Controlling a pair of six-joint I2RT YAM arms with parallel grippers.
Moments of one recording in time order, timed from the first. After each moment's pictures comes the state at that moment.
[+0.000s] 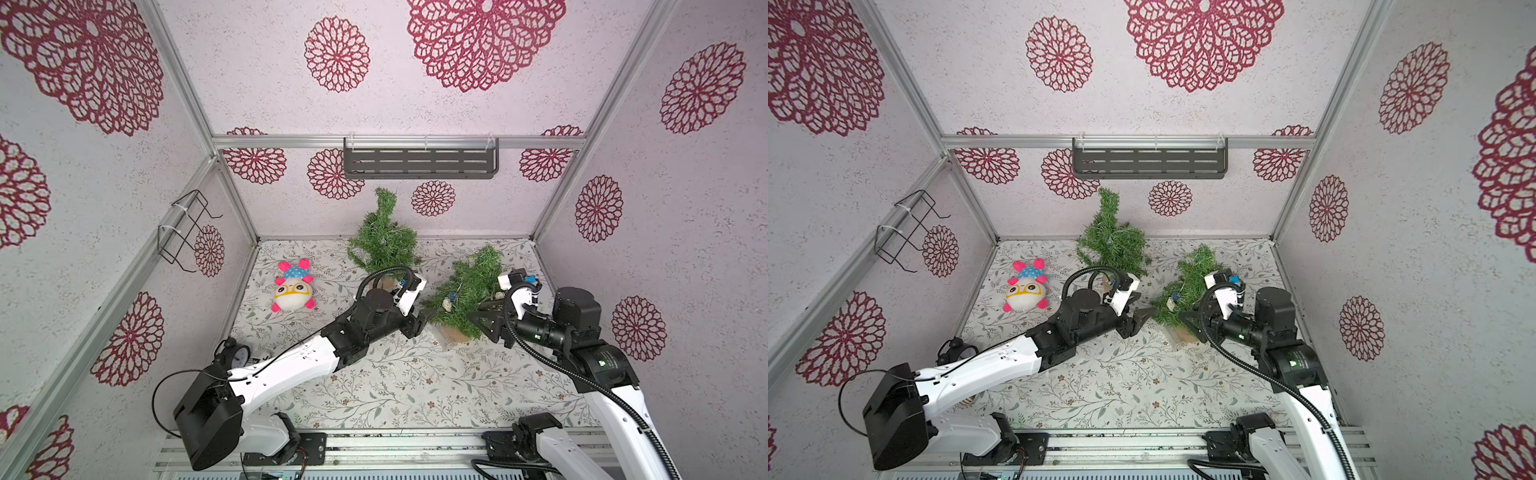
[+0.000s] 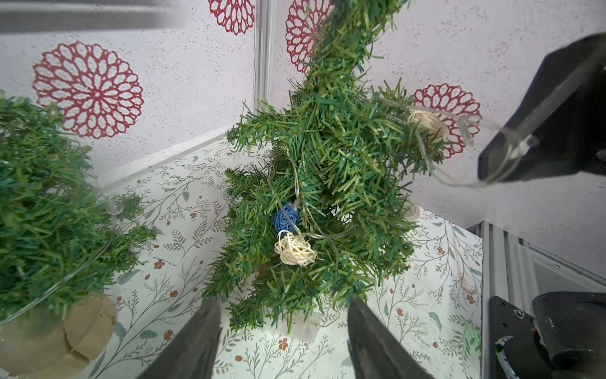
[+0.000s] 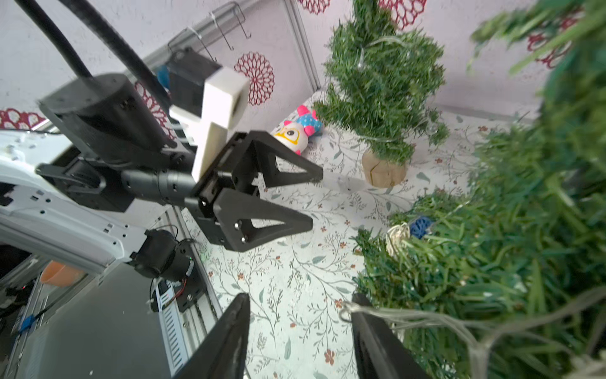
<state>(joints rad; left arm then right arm) -0.88 1.35 0.94 0.15 0.03 -0.11 0.23 0.77 0.97 -0.69 -0.76 0.07</state>
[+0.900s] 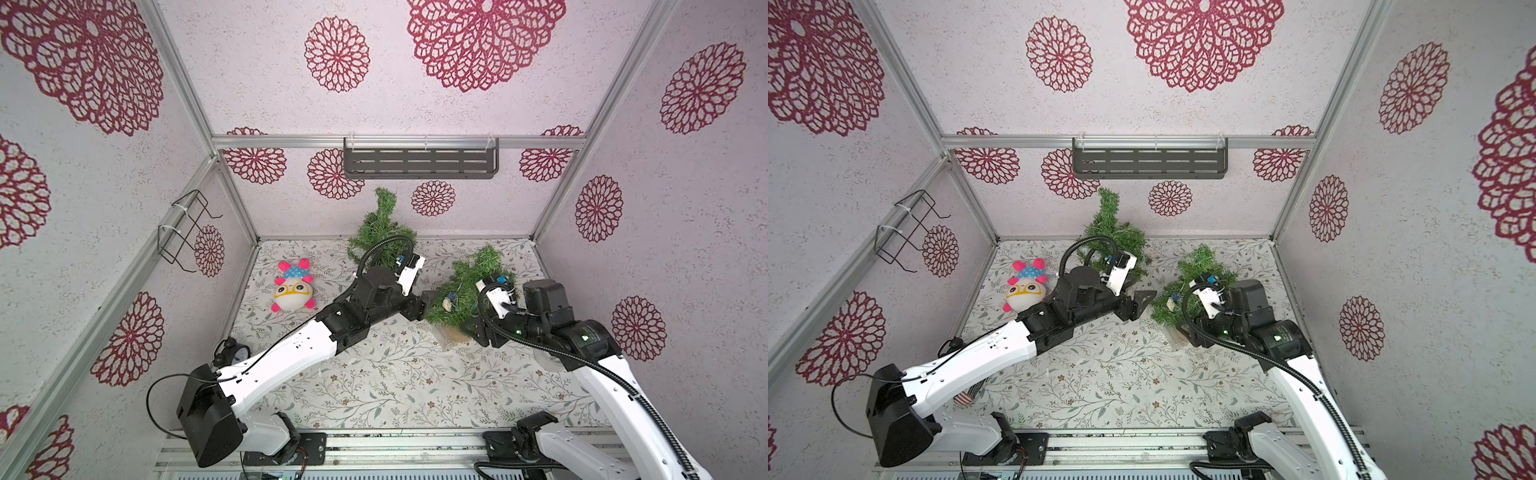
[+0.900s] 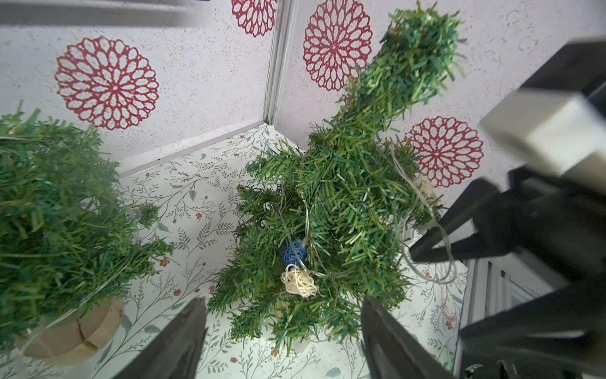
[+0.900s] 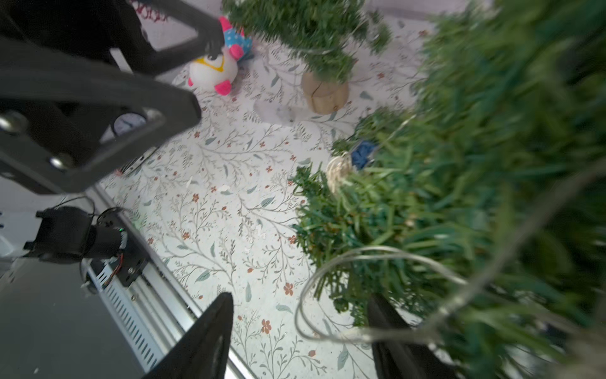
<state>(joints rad) -0.85 1.42 1.17 -0.06 0.04 -0.20 0.36 0.90 1.14 -0.94 -0.36 0.03</state>
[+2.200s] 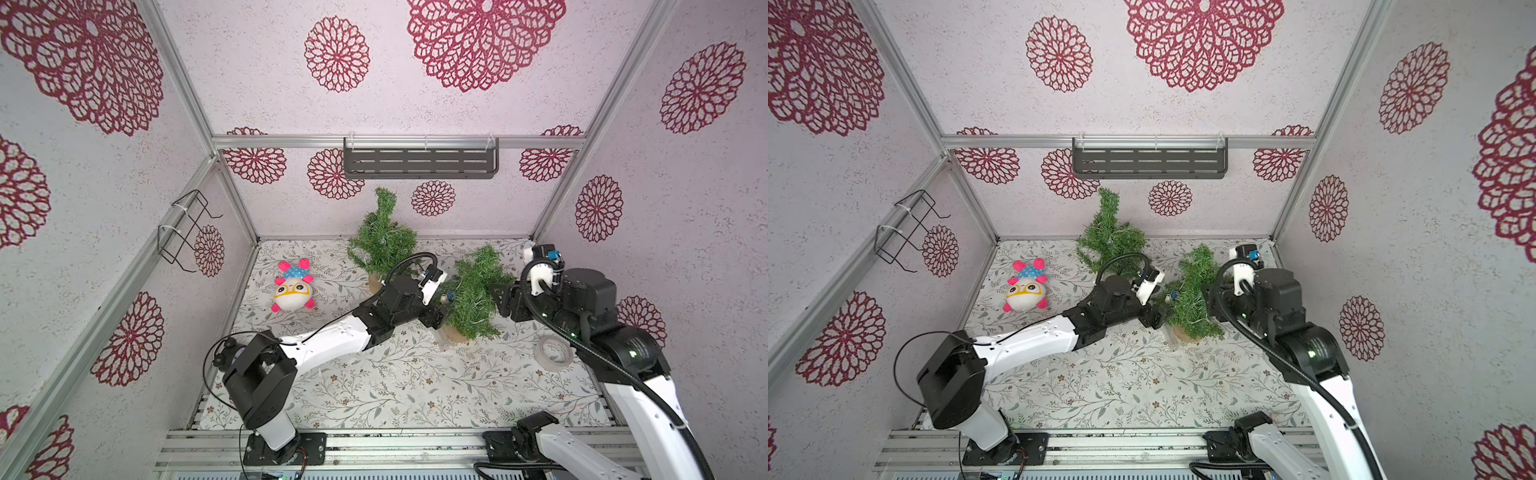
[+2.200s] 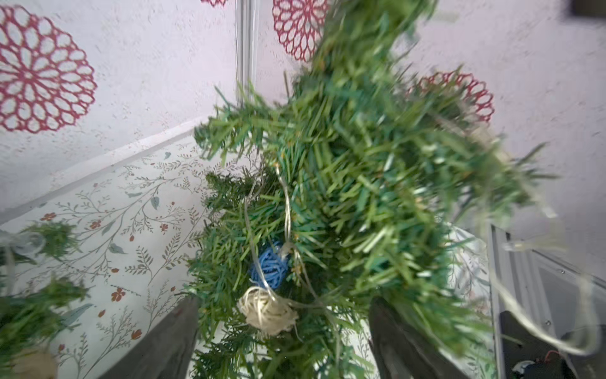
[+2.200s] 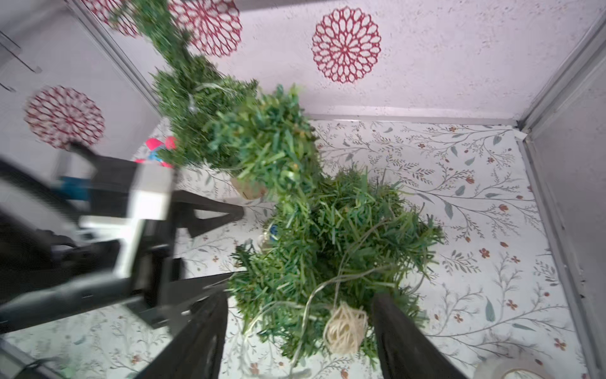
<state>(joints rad) -0.88 1.59 1.12 0.20 0.11 -0.13 0.35 0.94 1.31 -0.91 -0.03 0.19</state>
